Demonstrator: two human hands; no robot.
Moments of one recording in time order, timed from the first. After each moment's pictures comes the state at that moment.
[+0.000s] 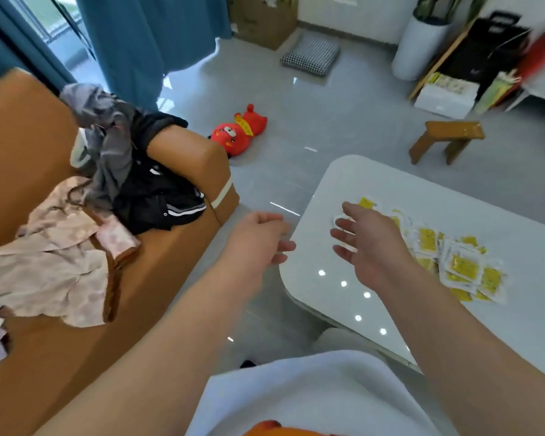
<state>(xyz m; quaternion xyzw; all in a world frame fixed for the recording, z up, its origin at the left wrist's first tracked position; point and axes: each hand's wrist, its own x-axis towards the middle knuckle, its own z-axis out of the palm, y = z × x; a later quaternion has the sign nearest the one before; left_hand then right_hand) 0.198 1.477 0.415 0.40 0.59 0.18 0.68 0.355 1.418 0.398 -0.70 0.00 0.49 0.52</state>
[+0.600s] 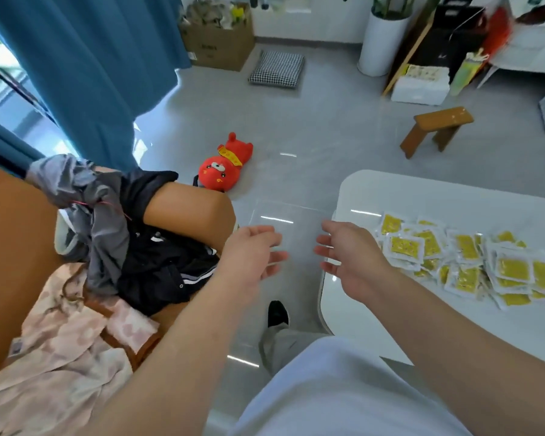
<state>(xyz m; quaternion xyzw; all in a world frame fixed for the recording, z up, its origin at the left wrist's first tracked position) 0.161 1.690 0.403 0.43 0.58 0.12 0.68 0.291 1.608 0.370 -0.69 0.04 0.48 0.53</state>
